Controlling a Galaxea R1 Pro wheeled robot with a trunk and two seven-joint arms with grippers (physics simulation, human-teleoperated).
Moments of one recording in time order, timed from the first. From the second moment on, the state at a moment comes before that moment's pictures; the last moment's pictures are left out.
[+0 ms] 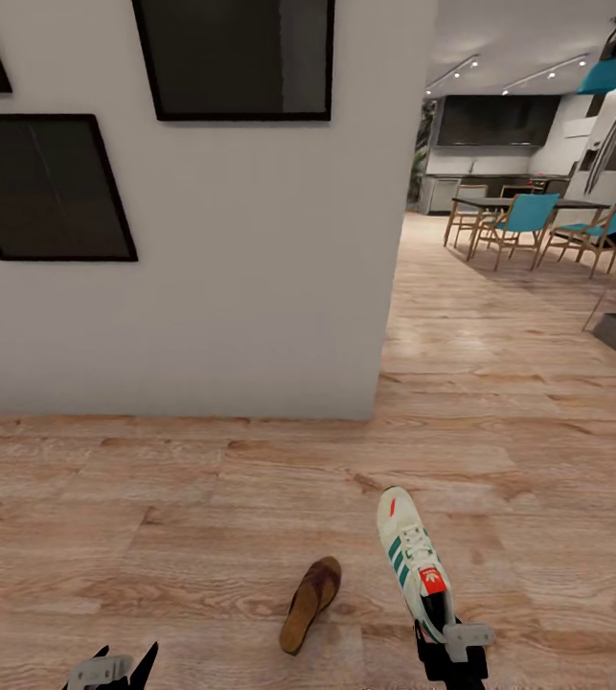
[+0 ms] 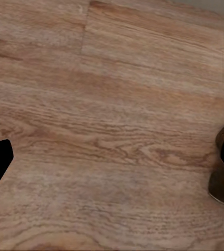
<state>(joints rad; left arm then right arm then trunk) -0.04 0.09 0.37 -0.75 0.10 -0.34 -0.51 -0.39 -0.02 0.00 -0.12 0.13 -0.65 -0.14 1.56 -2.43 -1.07</state>
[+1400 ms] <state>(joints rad) -0.04 0.09 0.37 -0.75 0.11 -0.34 -0.51 -0.39 -0.02 0.00 -0.12 0.13 -0.65 -0.14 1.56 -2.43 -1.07</state>
